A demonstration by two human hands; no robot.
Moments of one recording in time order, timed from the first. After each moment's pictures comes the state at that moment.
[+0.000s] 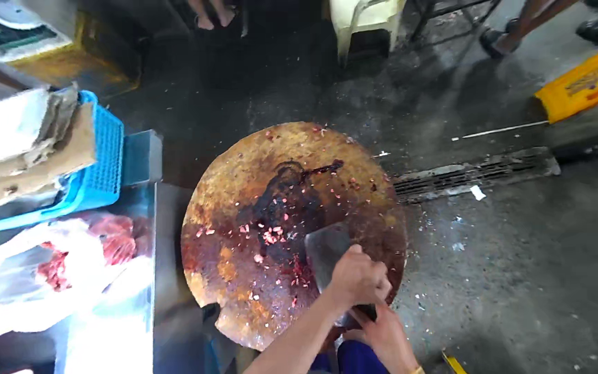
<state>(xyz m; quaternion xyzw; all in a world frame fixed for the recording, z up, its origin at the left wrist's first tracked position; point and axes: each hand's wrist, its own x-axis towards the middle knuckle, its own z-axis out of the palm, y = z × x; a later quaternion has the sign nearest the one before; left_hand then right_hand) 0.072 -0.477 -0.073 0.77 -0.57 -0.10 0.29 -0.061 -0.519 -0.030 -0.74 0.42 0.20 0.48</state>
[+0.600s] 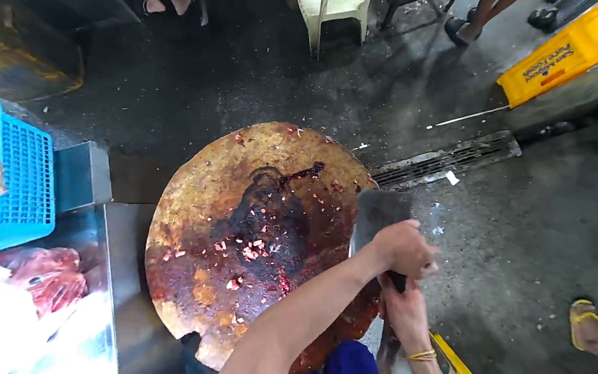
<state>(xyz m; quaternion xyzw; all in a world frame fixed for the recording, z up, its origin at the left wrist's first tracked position) 0.103 -0.618 -0.067 0.55 -0.77 -0.22 0.24 -0.034 -0.566 -0.038 -0.62 0.59 -0.01 0.51</state>
